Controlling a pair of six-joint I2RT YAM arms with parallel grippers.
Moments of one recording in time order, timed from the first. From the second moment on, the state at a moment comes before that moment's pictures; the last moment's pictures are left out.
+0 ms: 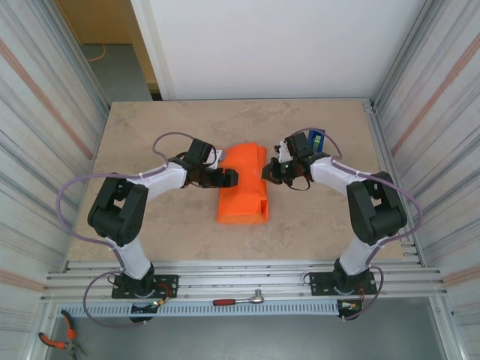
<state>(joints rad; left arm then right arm) -0.48 1.76 1.07 -0.30 0.39 -0.39 0.39 1.71 1.05 -0.29 -0.56 0.65</state>
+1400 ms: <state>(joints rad) -0.27 1.85 1.24 -0.26 0.56 -0.52 0.34 1.86 1.32 -0.44 -0.59 0.69</state>
